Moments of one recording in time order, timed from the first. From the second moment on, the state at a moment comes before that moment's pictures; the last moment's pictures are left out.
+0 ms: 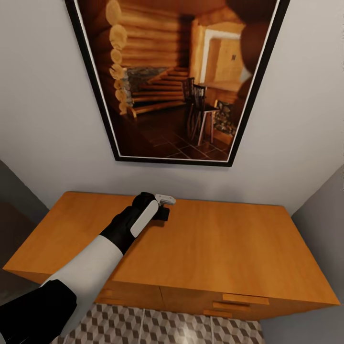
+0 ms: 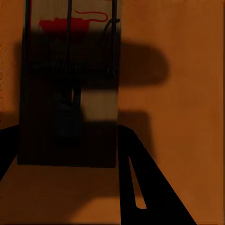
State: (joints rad) left arm -1.01 -0.14 -0.52 -0.89 0.64 1.00 0.46; right arm -0.08 0.04 0.27 -0.02 -0.47 -0.95 0.04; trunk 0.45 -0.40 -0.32
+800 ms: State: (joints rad) left arm -1.01 -0.14 -0.52 -0.87 0.64 1.00 0.46; right arm -0.08 0.04 0.27 -0.02 -0.47 -0.95 0.04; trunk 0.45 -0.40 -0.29
